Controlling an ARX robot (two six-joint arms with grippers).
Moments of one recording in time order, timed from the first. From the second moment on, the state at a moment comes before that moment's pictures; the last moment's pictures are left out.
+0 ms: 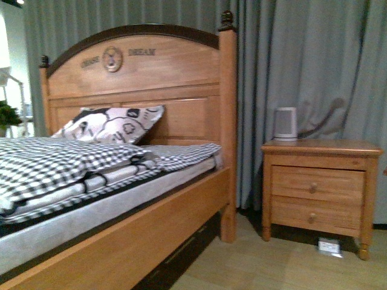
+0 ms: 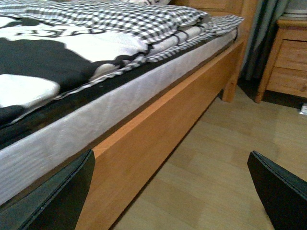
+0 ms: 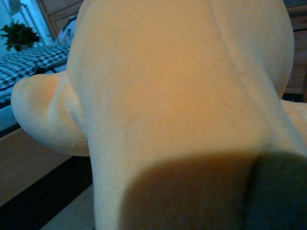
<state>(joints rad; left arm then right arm) 0.00 0.00 0.01 -0.01 0.00 0.00 0.01 0.00 0.01 0.05 -0.11 0.22</state>
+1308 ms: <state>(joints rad) 0.00 0.00 0.01 -0.01 0.00 0.00 0.01 0.00 0.01 0.05 -0.11 0.22</state>
